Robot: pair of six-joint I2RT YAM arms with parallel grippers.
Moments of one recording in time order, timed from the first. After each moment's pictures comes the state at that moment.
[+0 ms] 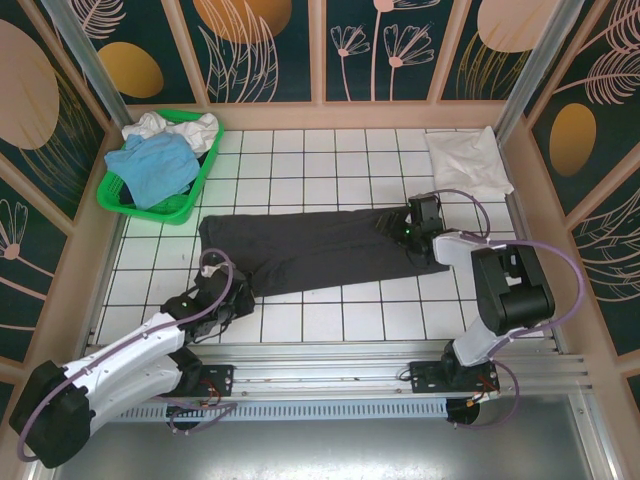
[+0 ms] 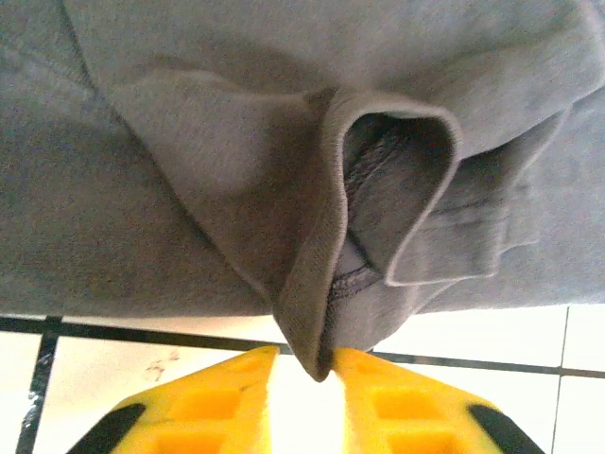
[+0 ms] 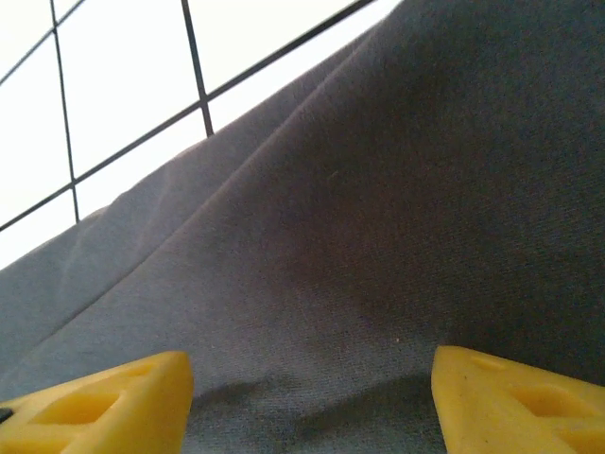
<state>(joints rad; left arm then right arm) -0.67 0.87 0.34 -0.46 -0.12 -0.93 0.26 1.63 0.74 0.05 -0.15 0.65</state>
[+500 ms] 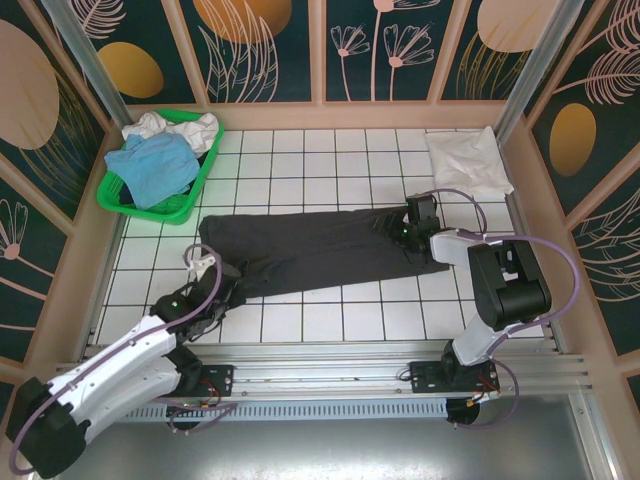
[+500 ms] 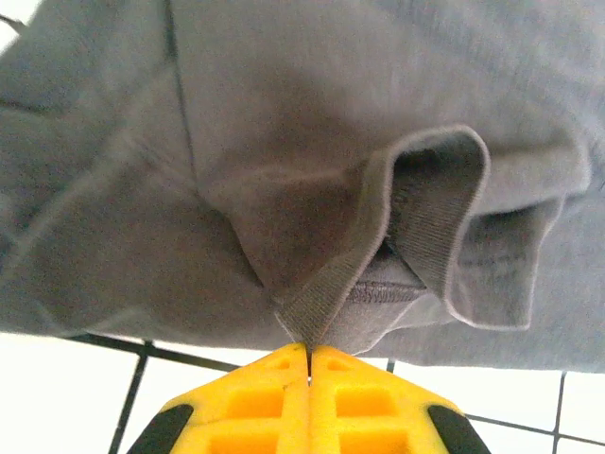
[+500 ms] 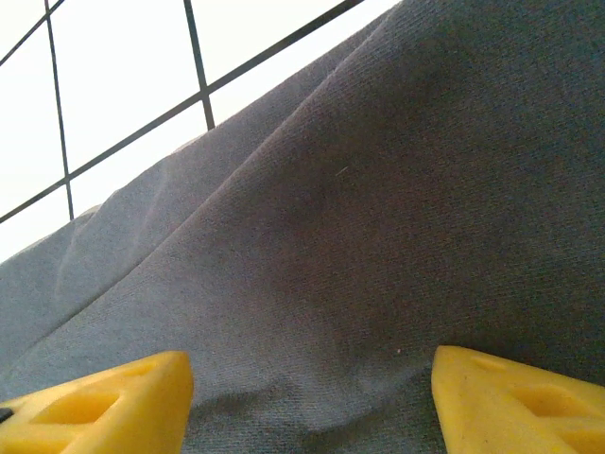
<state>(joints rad) -0.67 0.75 0.43 -0.61 -0.34 -0.98 0.27 1.65 0.75 0.05 -0.15 0.65</state>
